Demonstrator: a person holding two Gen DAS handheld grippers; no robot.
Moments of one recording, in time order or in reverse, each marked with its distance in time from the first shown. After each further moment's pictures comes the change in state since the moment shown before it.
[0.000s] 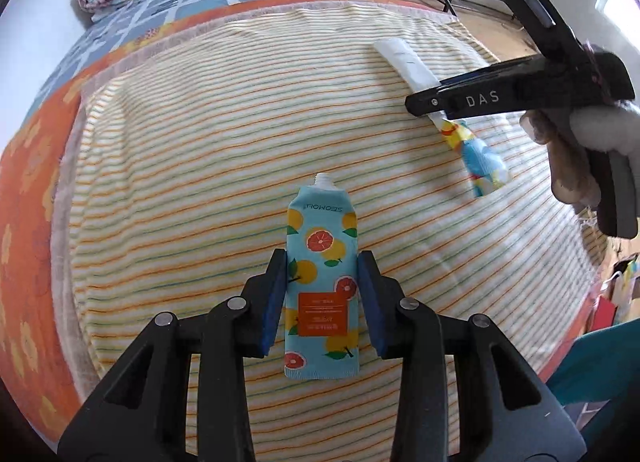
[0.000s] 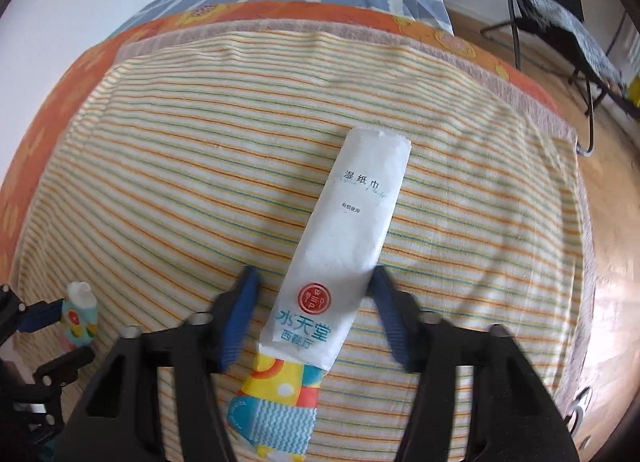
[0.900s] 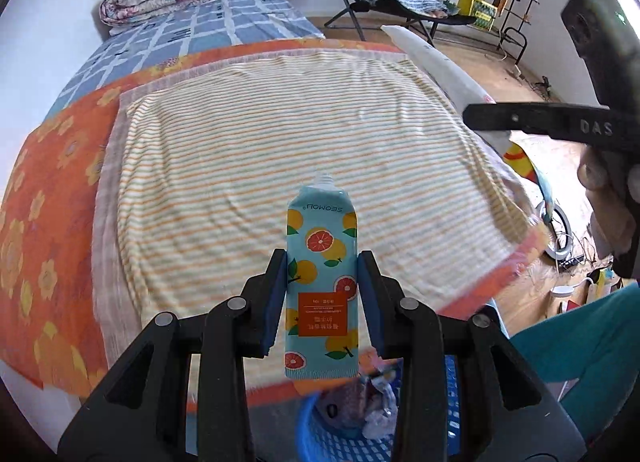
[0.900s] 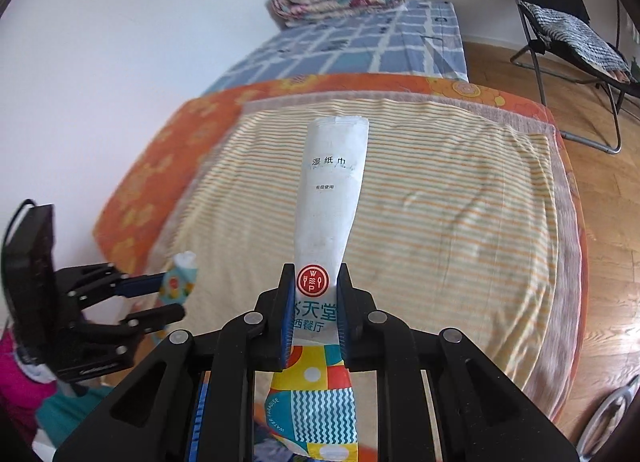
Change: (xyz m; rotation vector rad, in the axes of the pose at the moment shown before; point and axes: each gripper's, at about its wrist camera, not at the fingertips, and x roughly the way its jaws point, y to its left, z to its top) left arm -0.132 -0.045 -0.062 -0.035 -0.120 -0.039; right arm -0.189 0.012 -0.114 0.034 -0.216 0.302
